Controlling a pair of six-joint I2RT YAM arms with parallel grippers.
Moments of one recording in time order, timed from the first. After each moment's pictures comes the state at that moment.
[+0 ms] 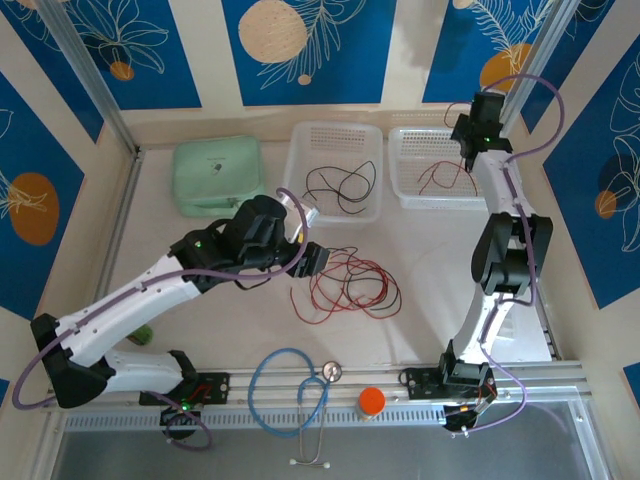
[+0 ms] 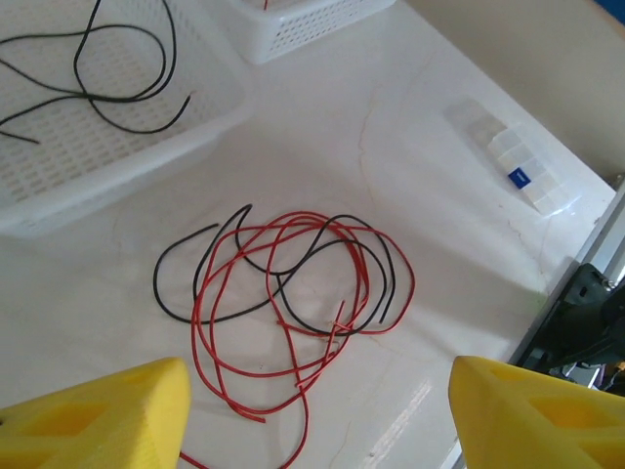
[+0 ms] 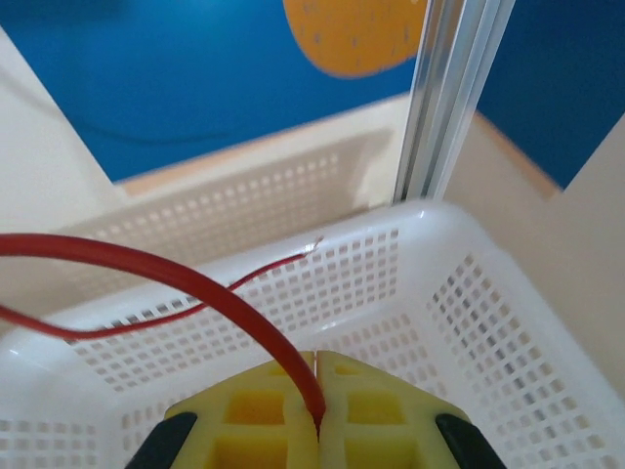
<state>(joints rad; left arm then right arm) -0.93 1.23 1.28 -0.70 0.04 -0.30 -0.11 1.96 1.76 -0.33 0.24 0.18</state>
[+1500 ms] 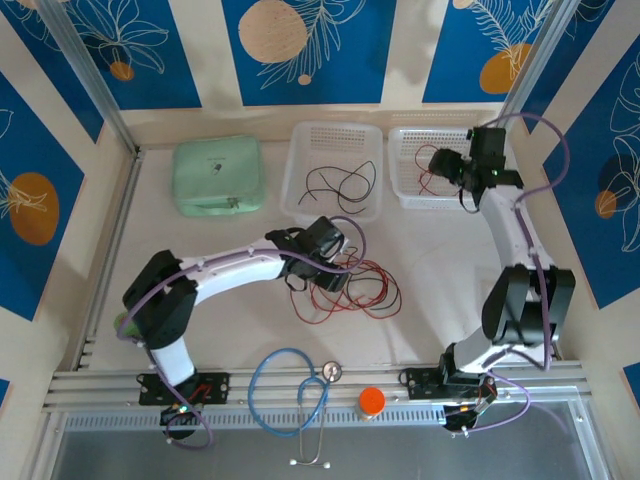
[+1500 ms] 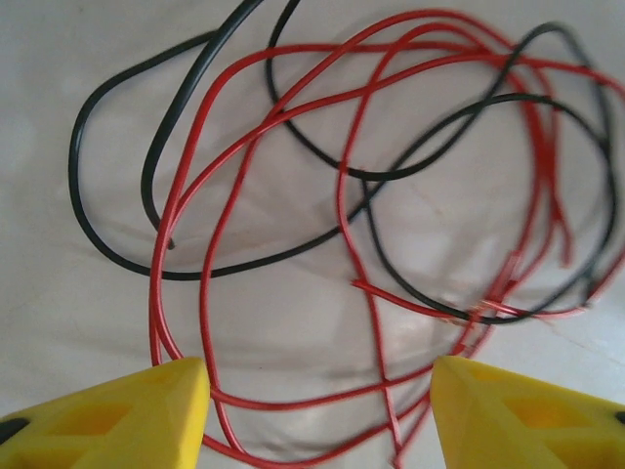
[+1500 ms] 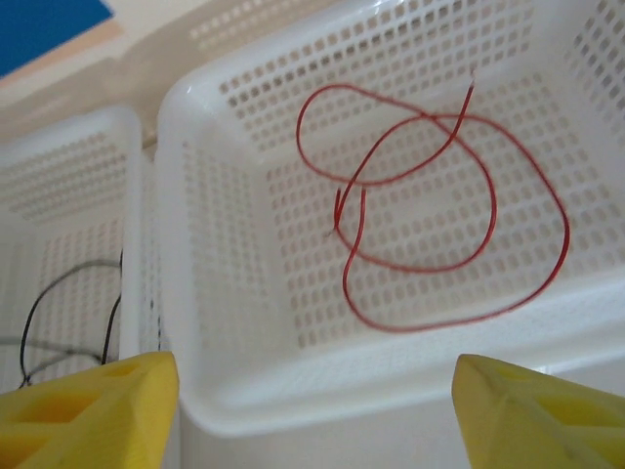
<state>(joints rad) -0.92 1.76 1.25 -0.59 0.03 -0.31 -0.08 1.52 1.34 -0.53 -0.07 0.35</state>
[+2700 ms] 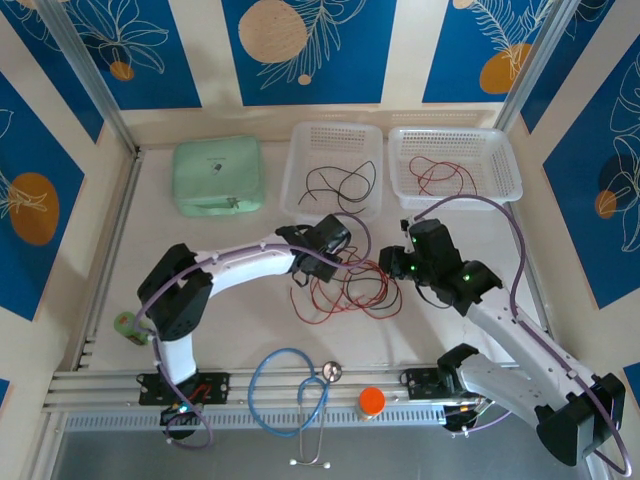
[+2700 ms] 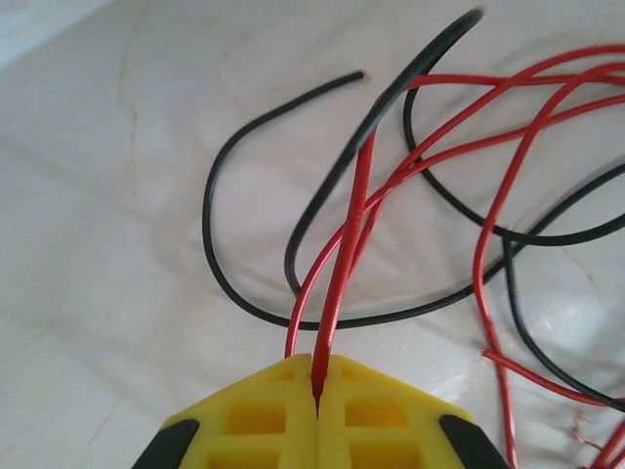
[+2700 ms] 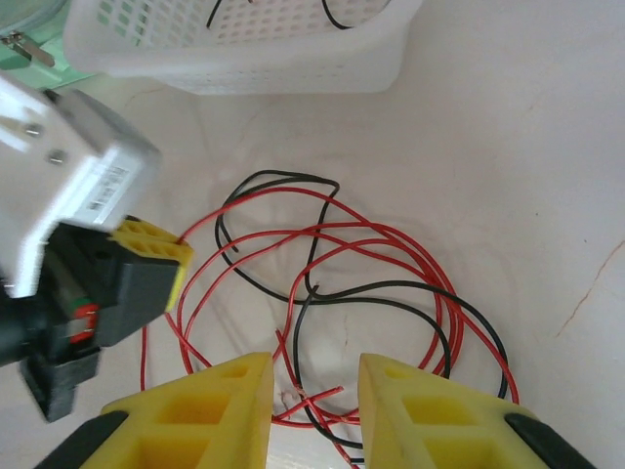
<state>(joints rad) -0.91 1.82 1.32 -0.62 -0.17 -0.29 0.51 0.89 0.77 -0.66 -0.02 0.55</state>
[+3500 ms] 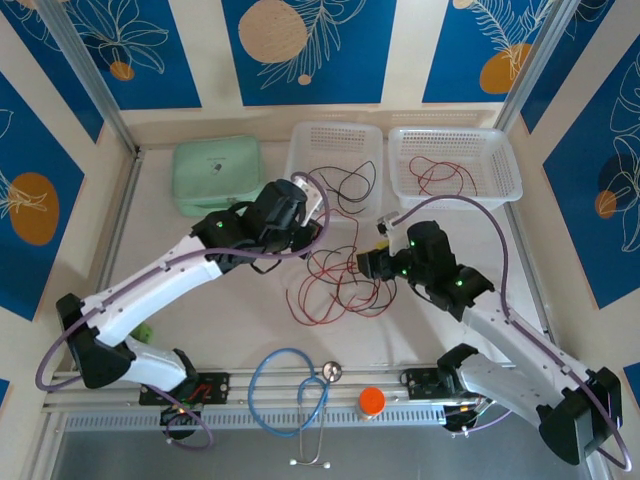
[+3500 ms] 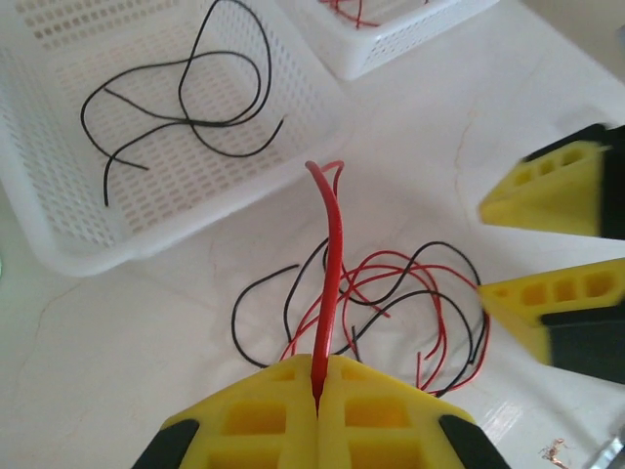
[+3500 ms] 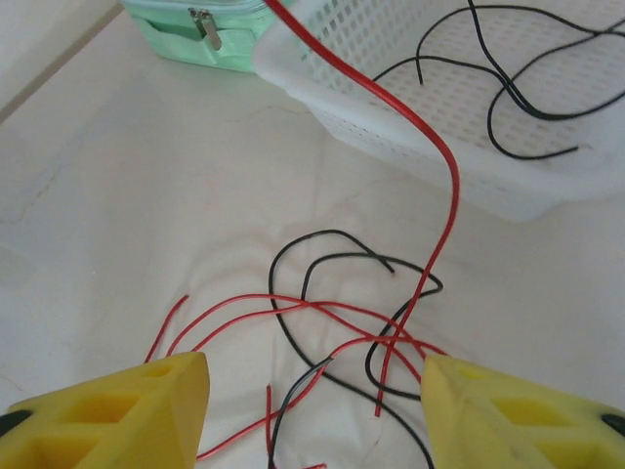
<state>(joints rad) -0.92 1.39 1.47 -0.79 -0.13 -0.23 0.55 0.91 0.68 -0.34 -0.18 0.16</state>
